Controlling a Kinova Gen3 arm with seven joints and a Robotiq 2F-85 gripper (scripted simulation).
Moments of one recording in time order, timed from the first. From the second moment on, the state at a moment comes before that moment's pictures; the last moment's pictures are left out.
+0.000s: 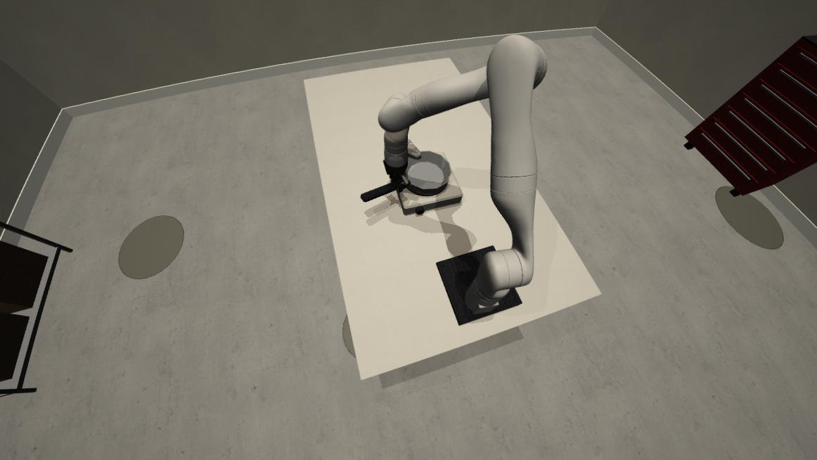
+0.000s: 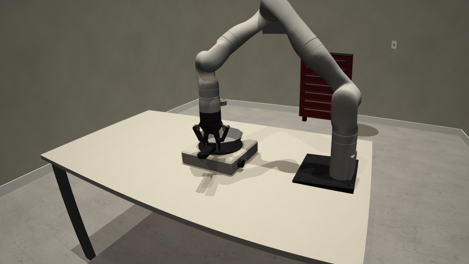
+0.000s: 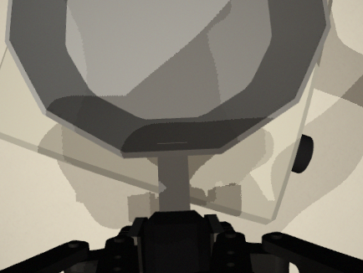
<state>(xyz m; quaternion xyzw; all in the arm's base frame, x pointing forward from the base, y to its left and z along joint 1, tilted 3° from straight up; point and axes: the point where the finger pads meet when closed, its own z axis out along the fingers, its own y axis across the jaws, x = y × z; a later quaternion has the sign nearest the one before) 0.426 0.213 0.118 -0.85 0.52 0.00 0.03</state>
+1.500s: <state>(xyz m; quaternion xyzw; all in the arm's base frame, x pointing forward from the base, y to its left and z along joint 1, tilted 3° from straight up) 0.424 0.213 0.146 -0.85 0.52 0.00 0.03</state>
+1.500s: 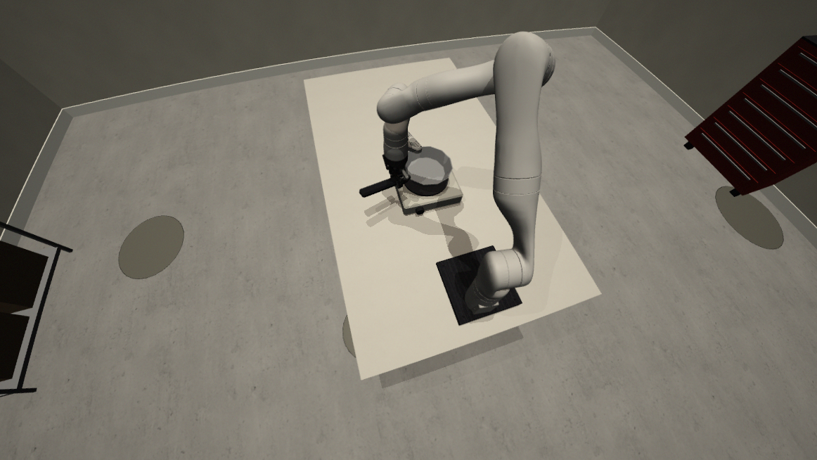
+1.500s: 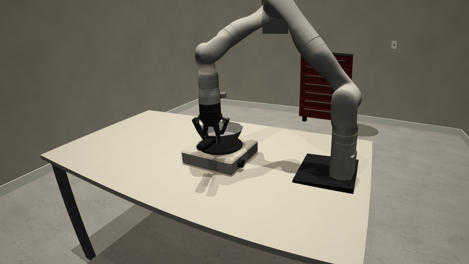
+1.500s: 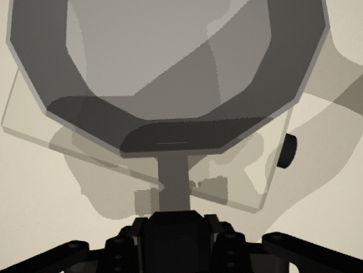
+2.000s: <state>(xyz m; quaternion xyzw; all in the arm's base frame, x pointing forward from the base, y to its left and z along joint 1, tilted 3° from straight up) 0.423 0.212 0.164 -0.85 0.52 0.00 0.03</state>
